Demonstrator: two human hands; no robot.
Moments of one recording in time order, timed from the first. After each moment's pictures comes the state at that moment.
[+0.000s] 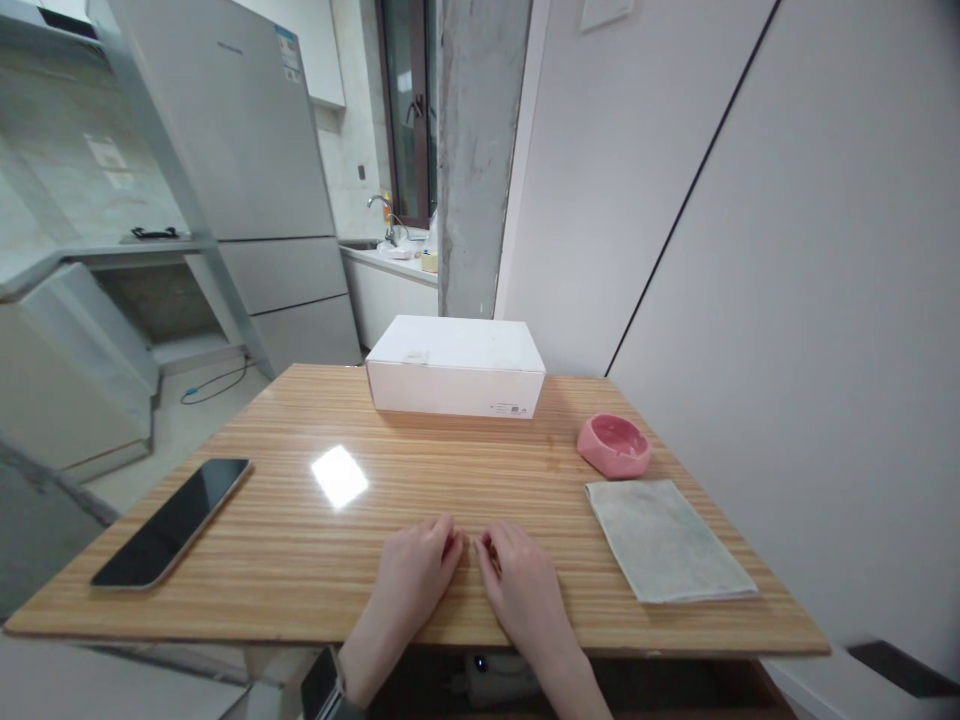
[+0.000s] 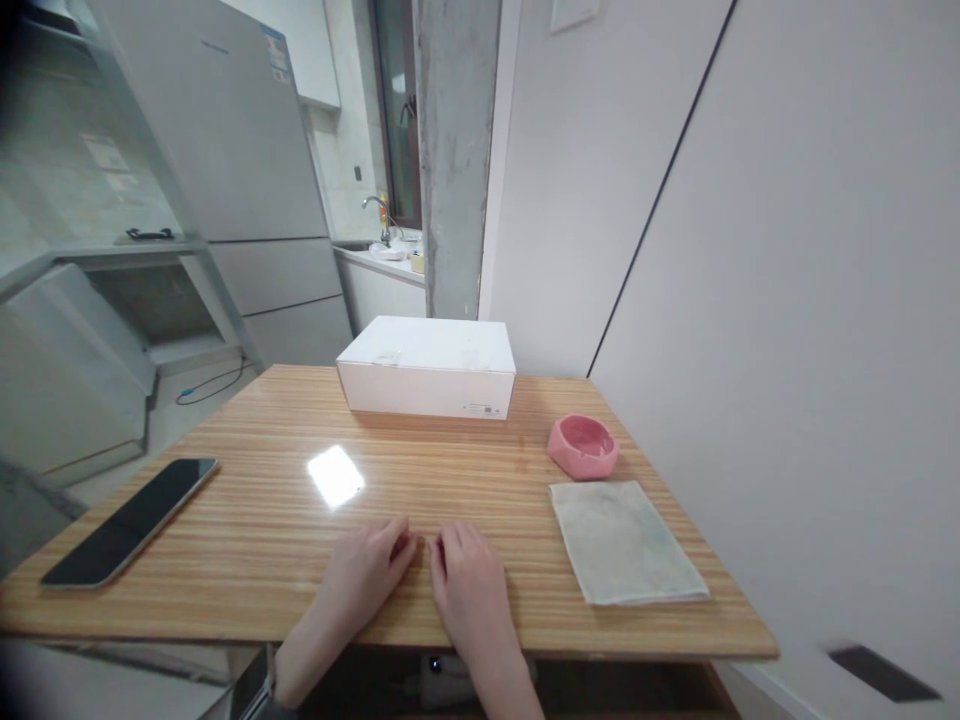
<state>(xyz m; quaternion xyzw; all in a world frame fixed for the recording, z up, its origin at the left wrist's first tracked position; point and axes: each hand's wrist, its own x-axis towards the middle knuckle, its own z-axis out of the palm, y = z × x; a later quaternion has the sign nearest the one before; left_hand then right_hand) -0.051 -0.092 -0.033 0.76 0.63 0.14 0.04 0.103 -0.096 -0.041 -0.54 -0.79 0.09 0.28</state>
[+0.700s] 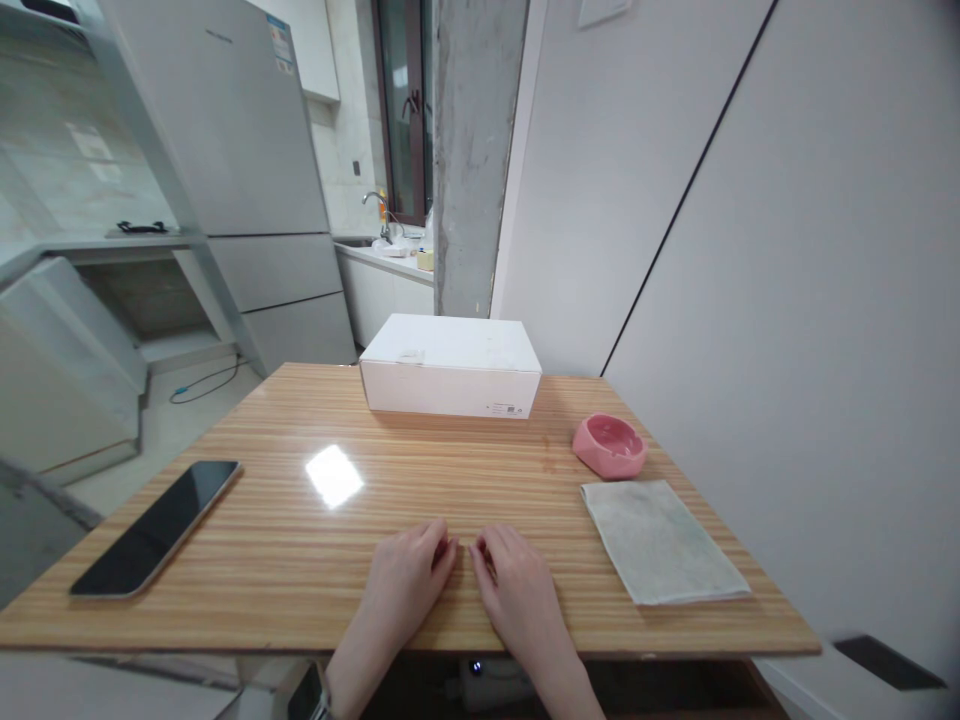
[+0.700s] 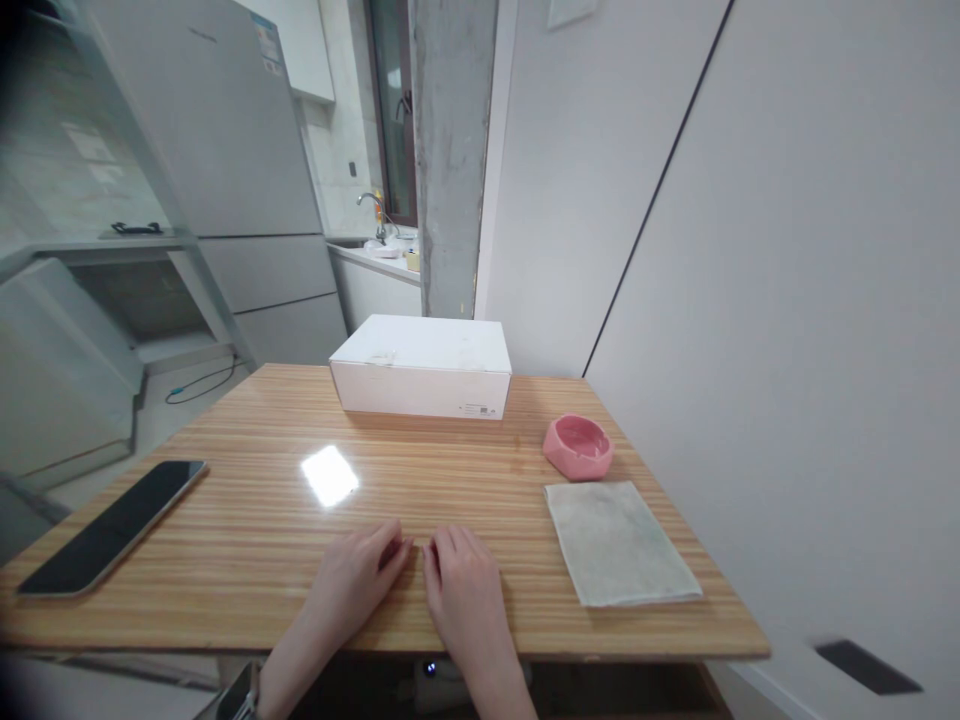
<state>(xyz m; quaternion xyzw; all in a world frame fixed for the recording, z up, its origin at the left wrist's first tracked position) -0.054 -0.094 -0.035 0.77 0.61 0.16 0.04 0.105 -0.099 -0.040 -0.52 -0.80 0.07 0.29</state>
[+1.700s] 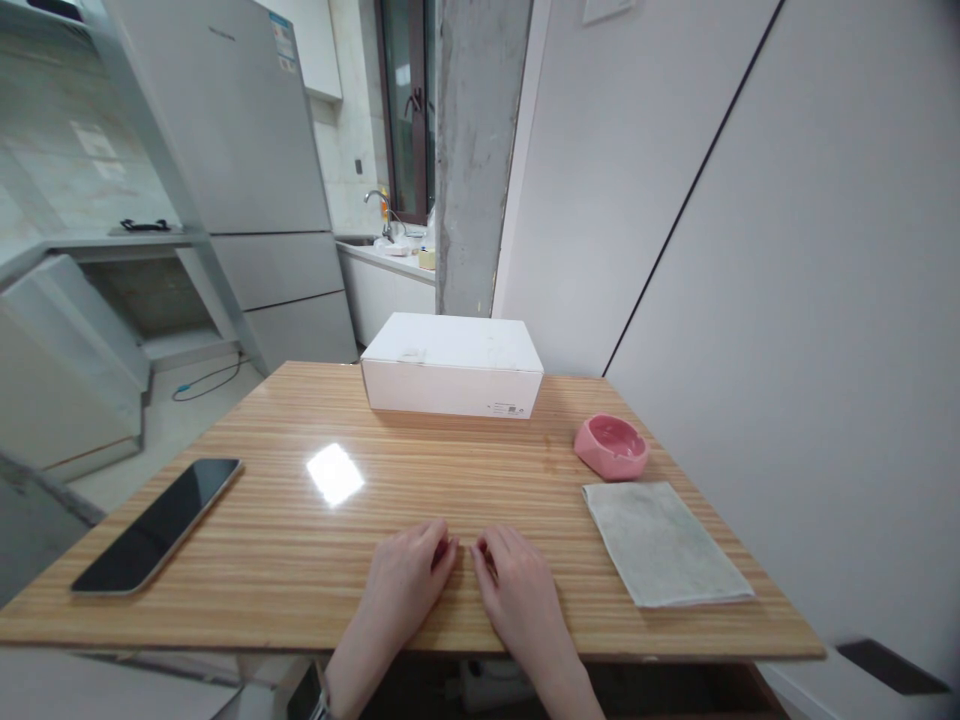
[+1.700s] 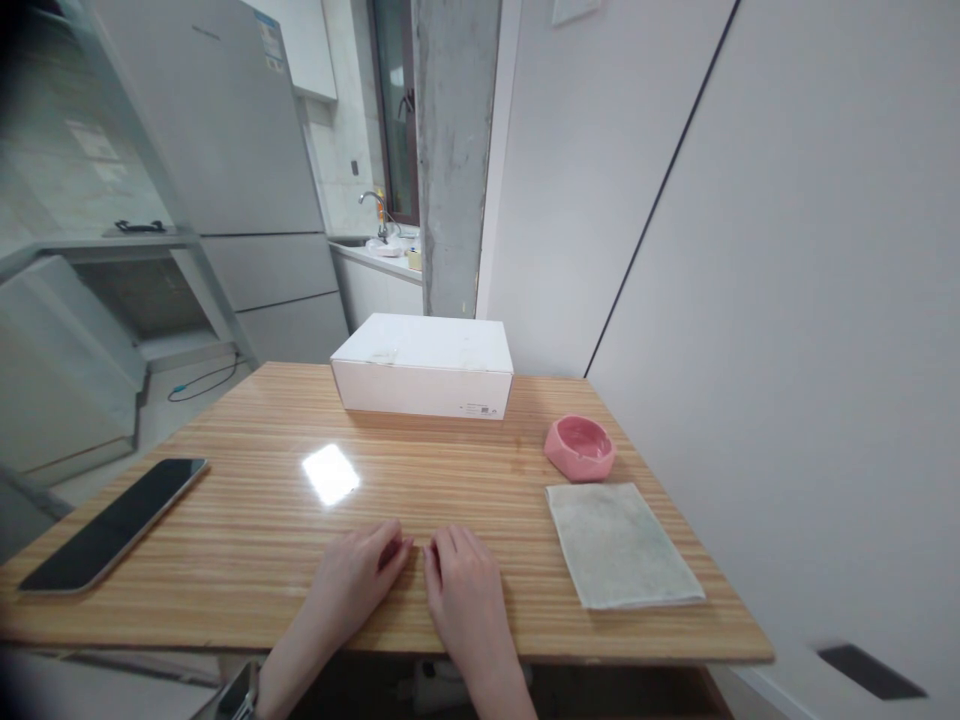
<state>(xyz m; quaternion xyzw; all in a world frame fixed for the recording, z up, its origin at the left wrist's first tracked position) -0.054 -0.095 -0.034 0.77 0.61 0.17 0.05 0.105 -0.099 -0.039 -0.52 -0.80 0.07 0.28</state>
